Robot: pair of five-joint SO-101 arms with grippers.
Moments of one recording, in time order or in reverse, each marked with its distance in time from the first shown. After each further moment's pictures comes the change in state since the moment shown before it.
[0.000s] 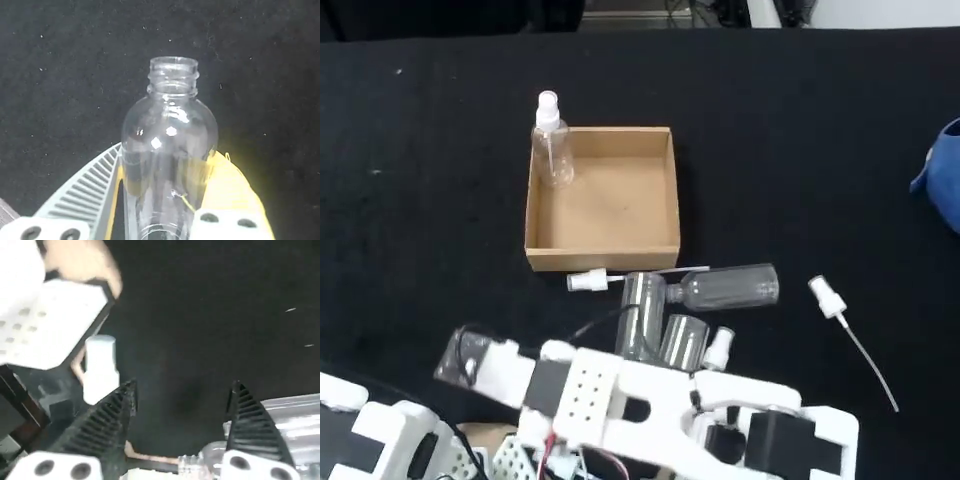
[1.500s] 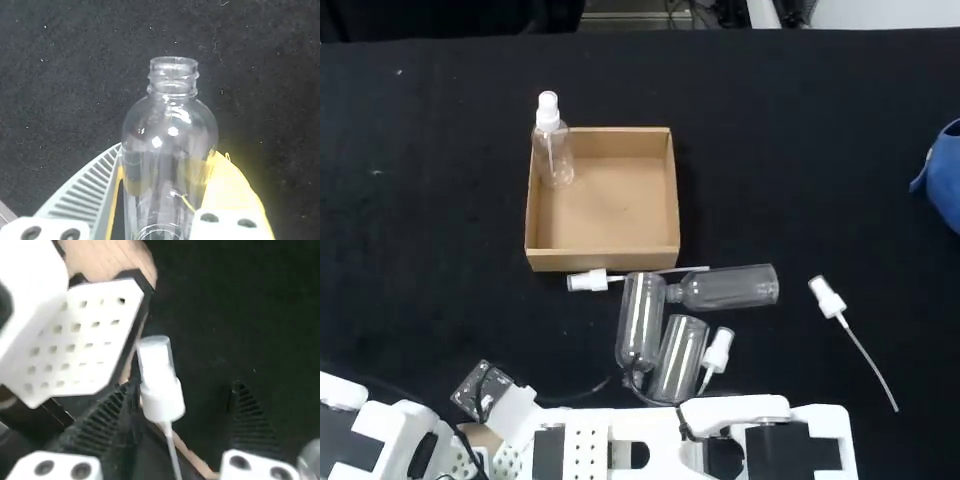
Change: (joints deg) left arm 0.1 0.0 -0.1 0.0 4.7; right arm -14.1 0.0 10.6 -13.3 -30.6
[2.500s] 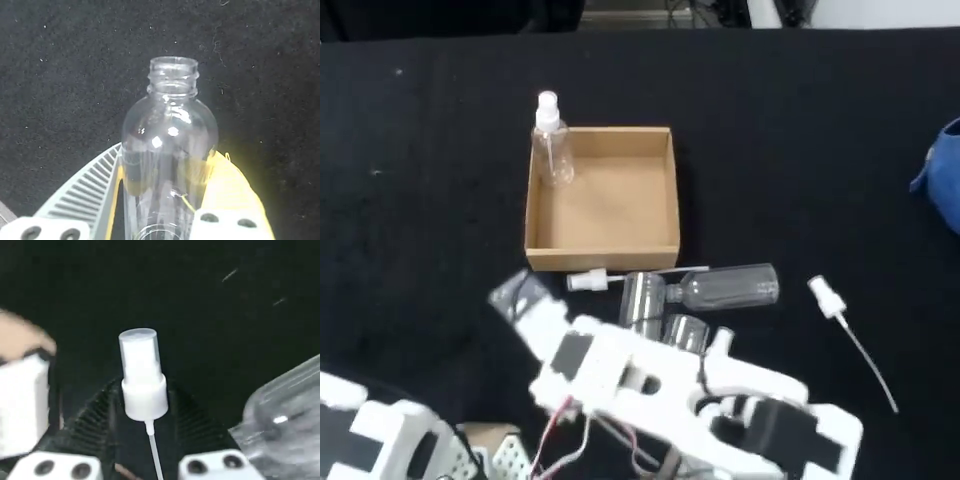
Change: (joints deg) left arm 0.0 0.0 0.0 0.0 0.0; right arm 23.8 0.0 -1.8 1.1 10.5
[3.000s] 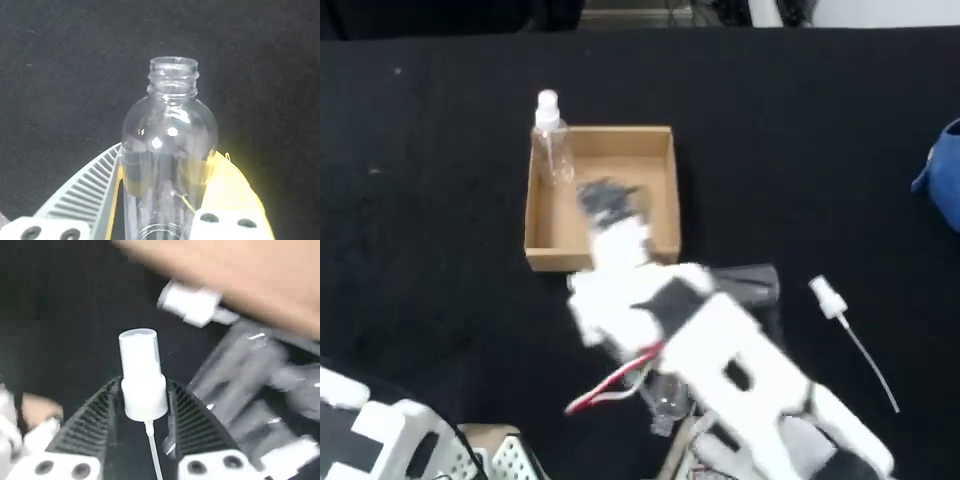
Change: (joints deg) left arm 2.5 0.0 -0.1 1.8 0.2; right arm 22.7 -23.9 -5.3 10.3 3.7
